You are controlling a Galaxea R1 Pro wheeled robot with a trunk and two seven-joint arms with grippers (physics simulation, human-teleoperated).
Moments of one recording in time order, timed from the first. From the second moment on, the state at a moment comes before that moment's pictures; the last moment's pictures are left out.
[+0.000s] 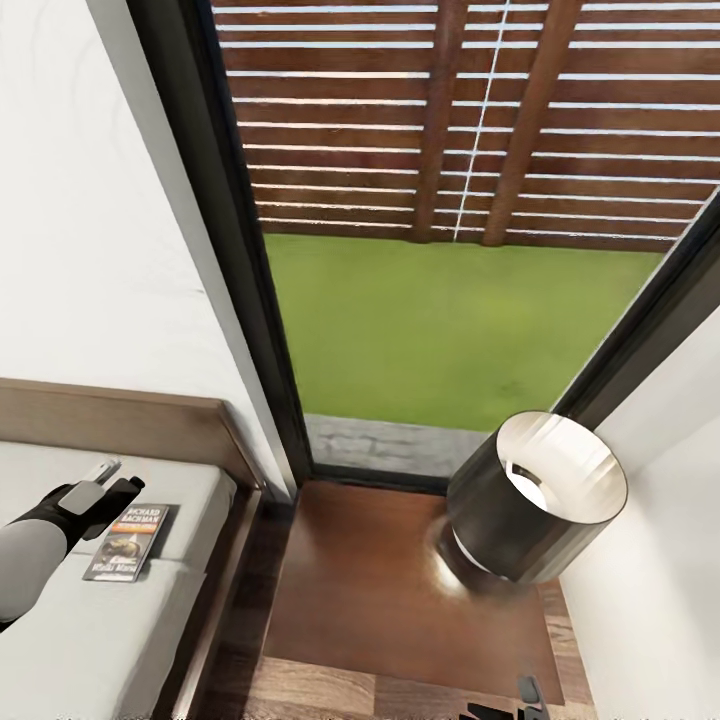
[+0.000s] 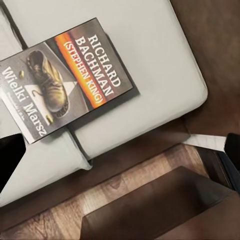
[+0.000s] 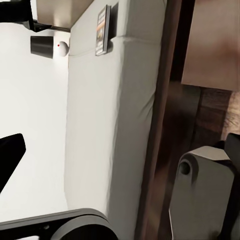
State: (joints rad) left arm -1.06 0.37 0.69 -0.11 0.24 0.29 0.20; right arm -0.50 -0.23 0.02 0.08 -0.30 -0.12 1.45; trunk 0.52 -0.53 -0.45
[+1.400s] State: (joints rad) left arm -1.06 0.39 0.68 -0.34 0.23 0.20 -0.03; right arm -0.50 -0.23 0.02 0.08 -0.30 -0.12 1.45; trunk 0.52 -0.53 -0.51
